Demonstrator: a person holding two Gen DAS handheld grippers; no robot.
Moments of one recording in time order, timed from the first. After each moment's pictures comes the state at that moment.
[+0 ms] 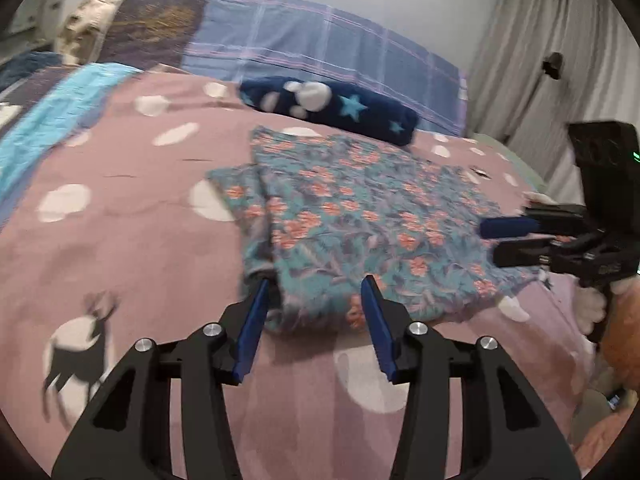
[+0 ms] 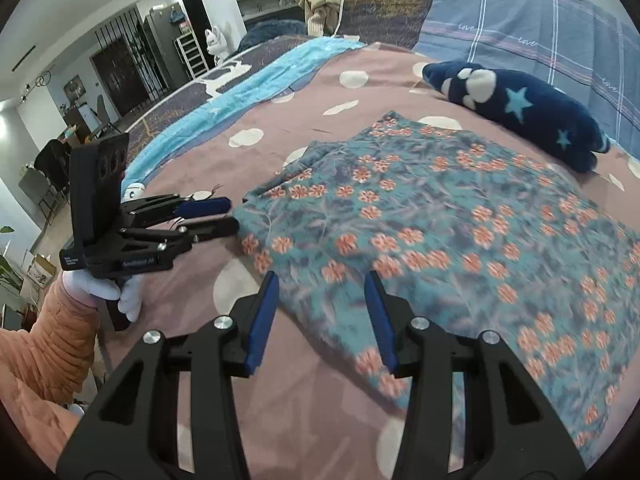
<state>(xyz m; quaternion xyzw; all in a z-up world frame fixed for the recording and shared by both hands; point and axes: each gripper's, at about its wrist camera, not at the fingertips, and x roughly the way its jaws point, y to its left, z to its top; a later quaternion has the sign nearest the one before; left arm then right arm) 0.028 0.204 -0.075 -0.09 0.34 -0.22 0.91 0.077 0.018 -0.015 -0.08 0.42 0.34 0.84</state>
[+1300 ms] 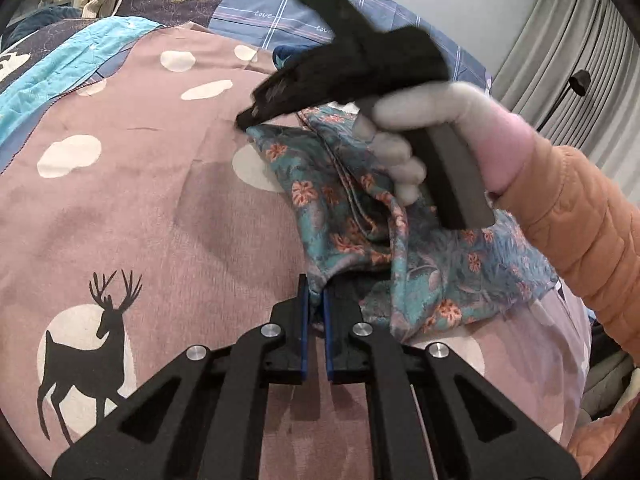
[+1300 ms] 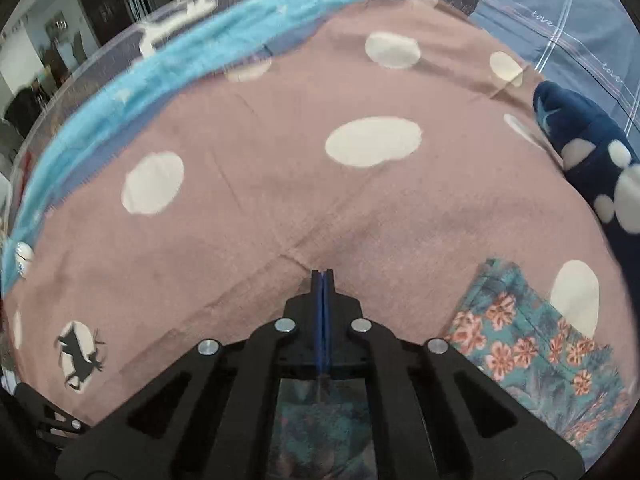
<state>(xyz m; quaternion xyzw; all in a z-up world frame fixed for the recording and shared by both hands) 0.051 0.235 -0.104 -0.13 0.38 -0.18 0.90 0.293 0.211 -0.075 -0.16 0.47 0.32 0.81</state>
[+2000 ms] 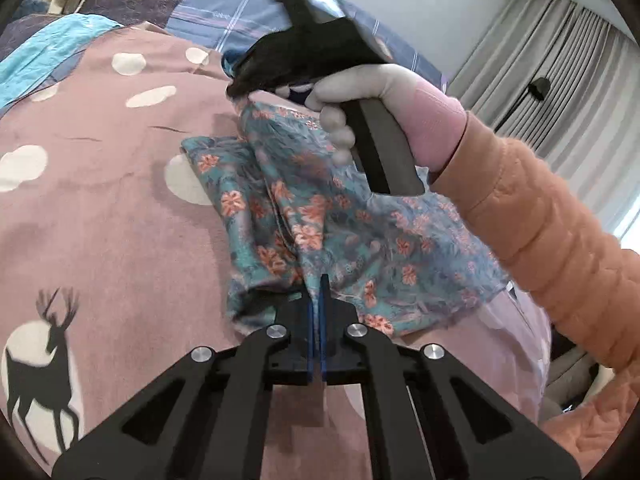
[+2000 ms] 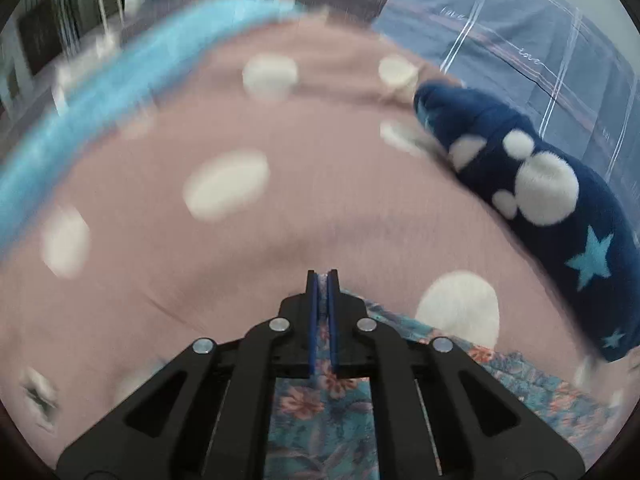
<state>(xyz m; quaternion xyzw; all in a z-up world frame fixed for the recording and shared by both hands) 0.043 0.227 -0.091 -0.16 0.36 -0.27 0.88 0.330 0.173 -0.045 -0.13 0.43 0.22 0.87</state>
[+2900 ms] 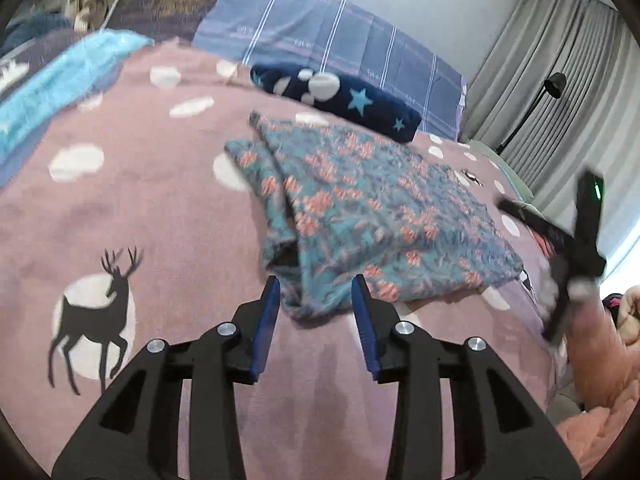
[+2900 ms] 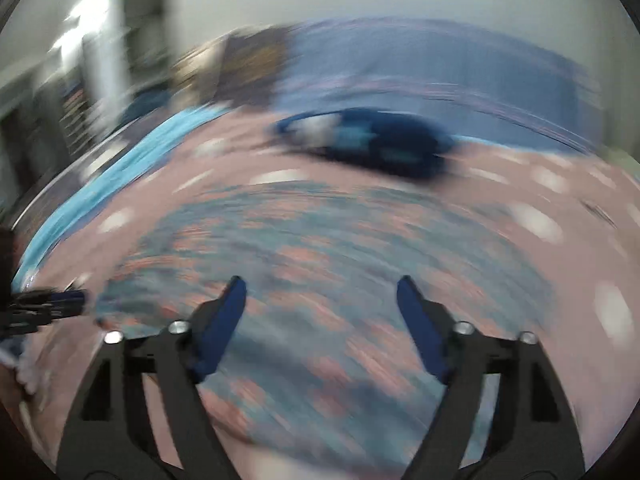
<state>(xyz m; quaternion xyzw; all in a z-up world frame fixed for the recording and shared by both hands) 0.004 0.229 -0.073 -0.13 0.35 -0.21 0.90 0.042 -0.121 -0.026 0.04 0.30 0.05 0.95</state>
